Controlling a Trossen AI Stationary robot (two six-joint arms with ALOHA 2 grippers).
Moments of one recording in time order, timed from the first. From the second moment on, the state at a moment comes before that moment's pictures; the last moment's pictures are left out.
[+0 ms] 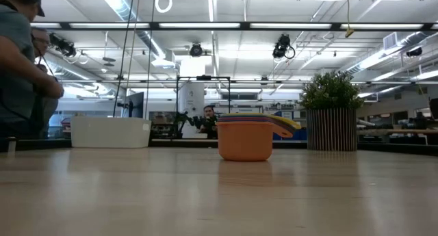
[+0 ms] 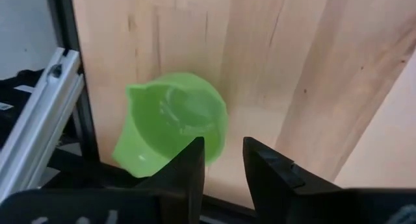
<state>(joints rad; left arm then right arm) -0.52 2.00 2.33 -1.44 -0.24 -0.78 0.91 1.58 0.89 -0.77 -0.31 0.80</state>
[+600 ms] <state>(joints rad) -0.52 2.00 2.33 -1.44 -0.24 -0.80 0.93 1.68 0.89 -0.73 -0.25 0.79</state>
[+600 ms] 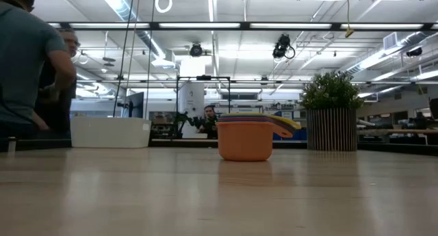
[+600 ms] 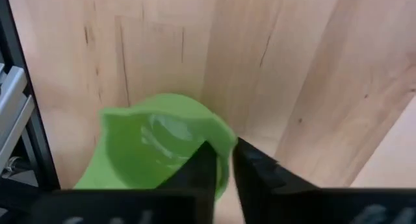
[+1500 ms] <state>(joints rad) -0.52 2.00 2.33 -1.47 -0.24 -0.80 0.62 1.68 1.13 -1.20 -0.24 0.17</state>
